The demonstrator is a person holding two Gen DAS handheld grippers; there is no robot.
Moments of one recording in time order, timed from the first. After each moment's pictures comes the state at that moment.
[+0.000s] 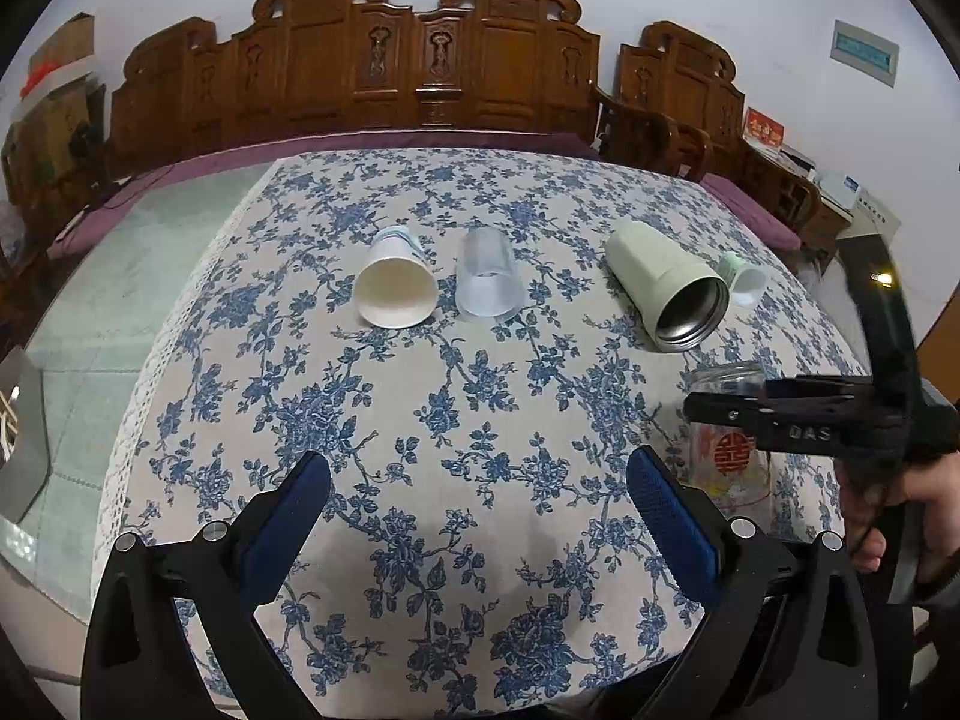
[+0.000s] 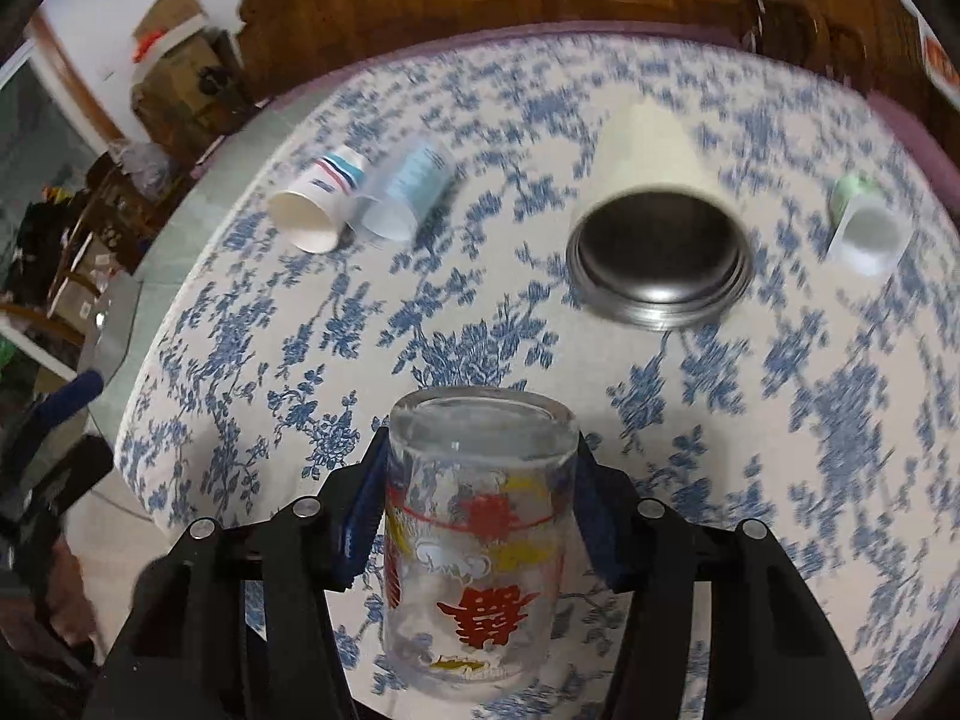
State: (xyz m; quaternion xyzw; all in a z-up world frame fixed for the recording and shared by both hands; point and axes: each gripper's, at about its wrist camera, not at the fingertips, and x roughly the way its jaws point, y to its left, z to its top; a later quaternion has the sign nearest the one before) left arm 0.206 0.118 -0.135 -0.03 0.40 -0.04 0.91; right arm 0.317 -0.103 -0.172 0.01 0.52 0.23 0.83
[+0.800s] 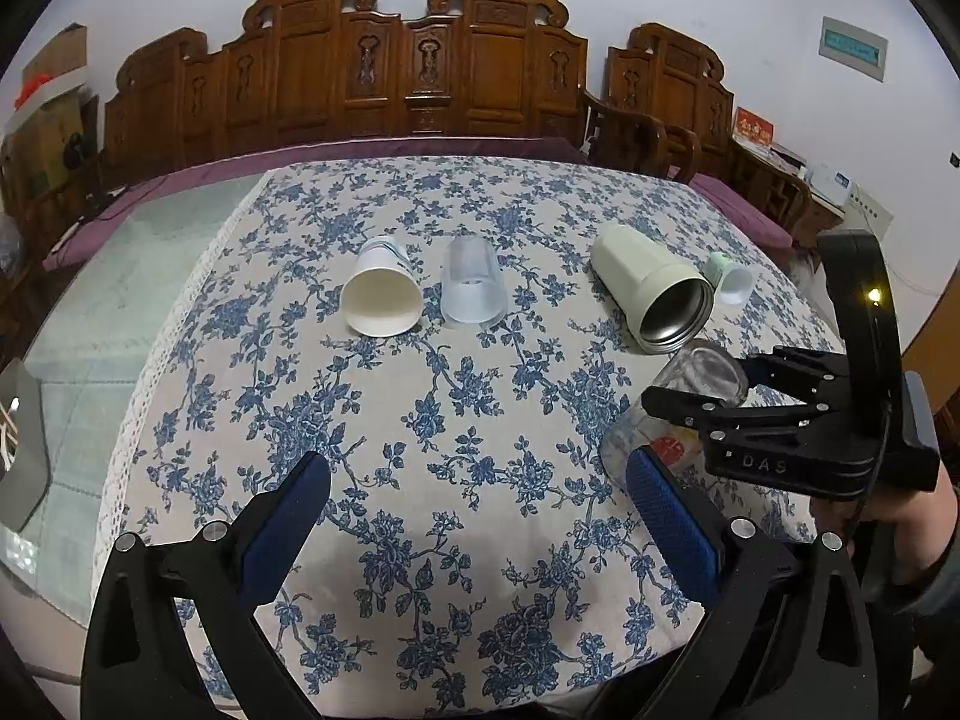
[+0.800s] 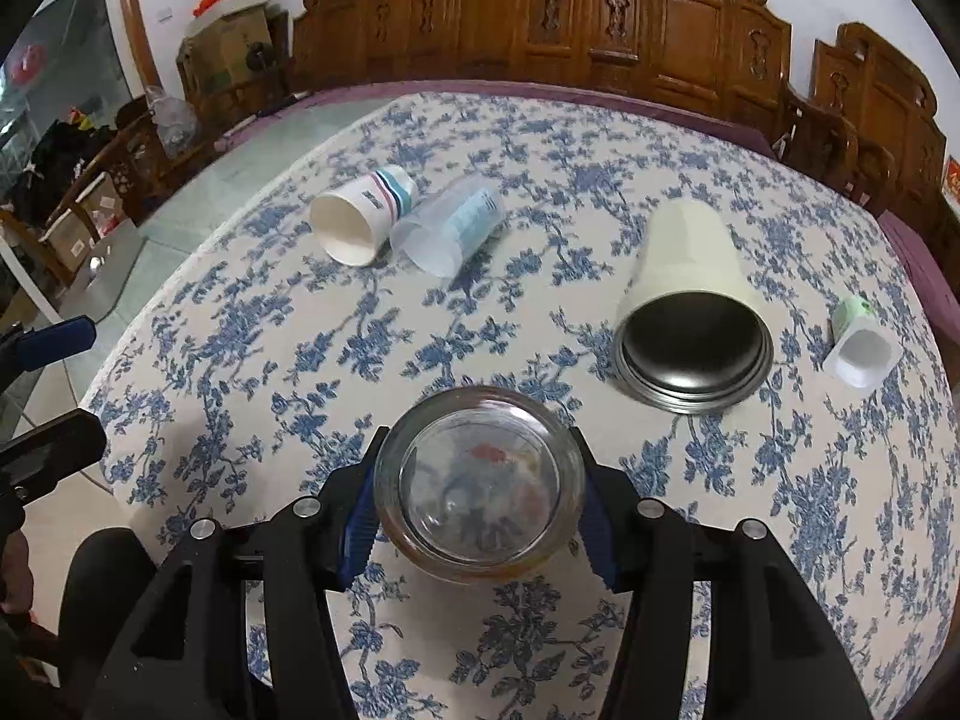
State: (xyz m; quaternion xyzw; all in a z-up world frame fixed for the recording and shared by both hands) left arm 0.202 0.112 -0.130 -0.03 0.40 -0.05 0.92; right arm 0.305 -0.072 -0.163 -0.08 0.45 0.25 0.86
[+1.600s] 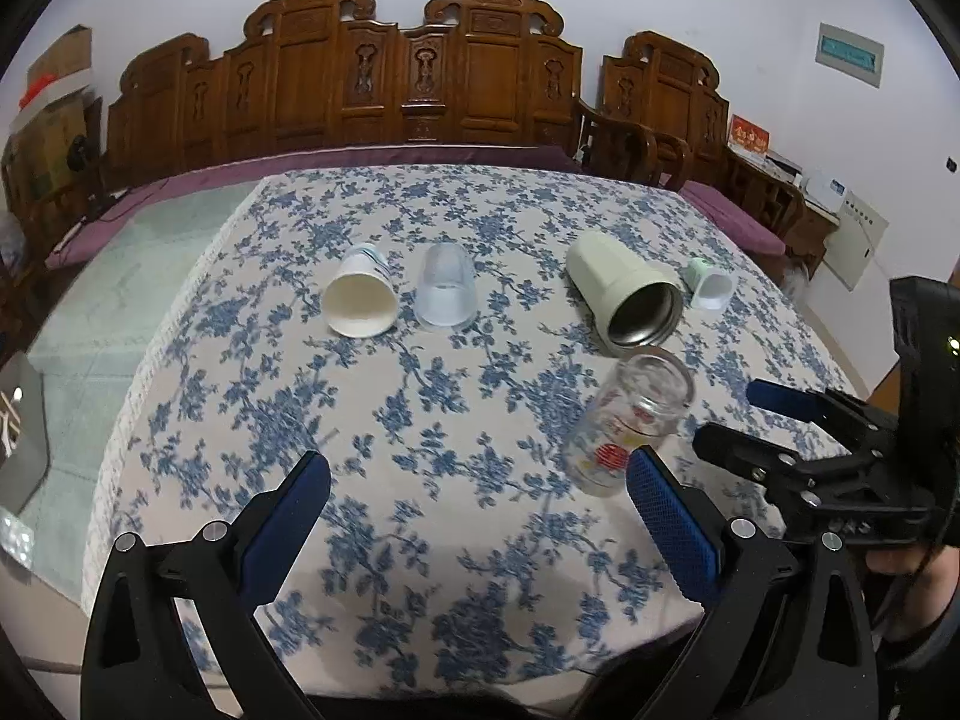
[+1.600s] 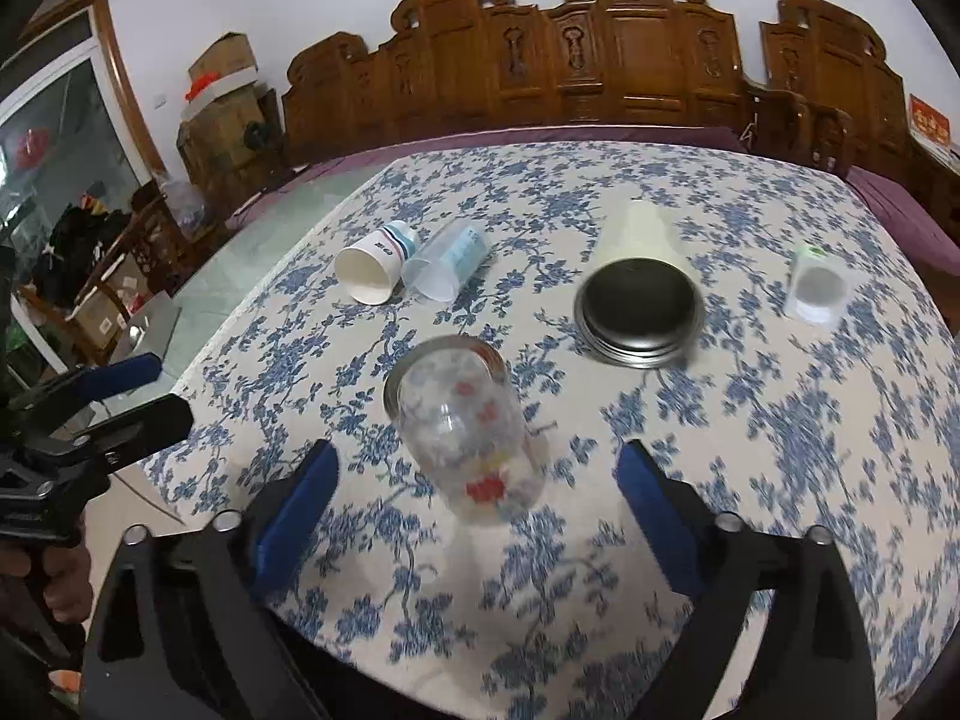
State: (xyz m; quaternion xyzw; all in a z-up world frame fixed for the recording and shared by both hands) left arm 0.183 0.084 -0.120 -0.04 0.39 -0.05 0.92; right arm 0.249 -0.129 -0.137 0.02 0.41 0.25 0.88
